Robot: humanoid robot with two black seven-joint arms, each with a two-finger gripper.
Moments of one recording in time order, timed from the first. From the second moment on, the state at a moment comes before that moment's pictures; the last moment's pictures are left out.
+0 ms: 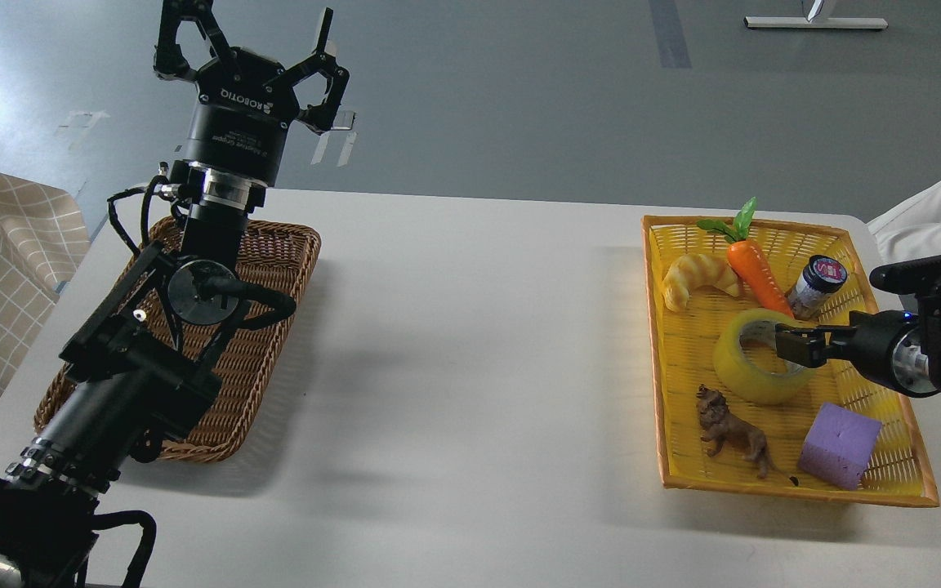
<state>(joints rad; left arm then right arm) -0.56 0.16 -1.22 -1.12 0.20 -0.49 -0.44 0.49 -0.77 0.76 1.37 -1.94 0.49 -0.17</state>
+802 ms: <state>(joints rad) -0.56 0.16 -1.22 -1.12 0.20 -0.49 -0.44 0.46 -0.69 0.74 1.28 -1.95 0.49 -0.16</state>
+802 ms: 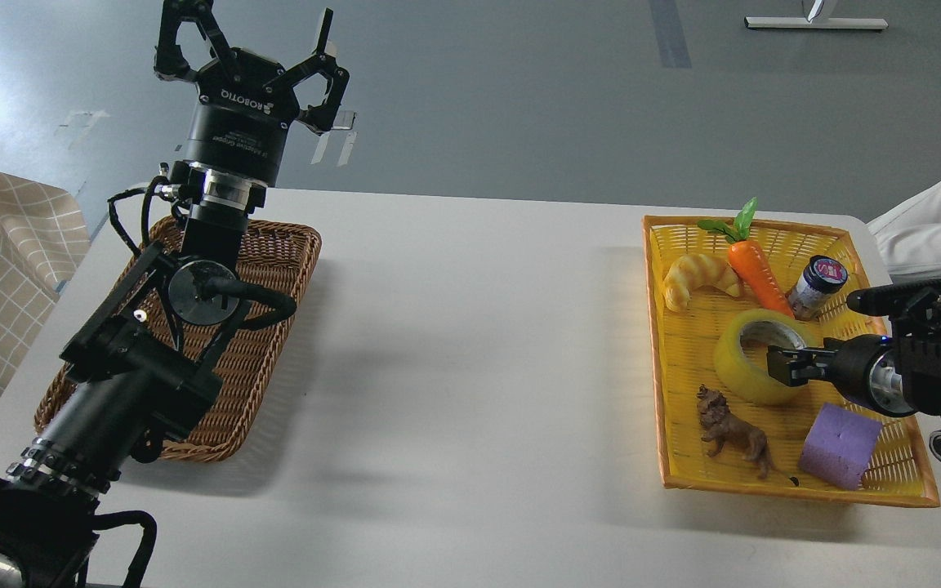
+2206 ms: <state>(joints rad) -0.55 0.16 -1.22 -1.12 0.20 -0.49 -0.44 0.47 -0.80 0.95 1.53 -1.93 0.49 -0.16</state>
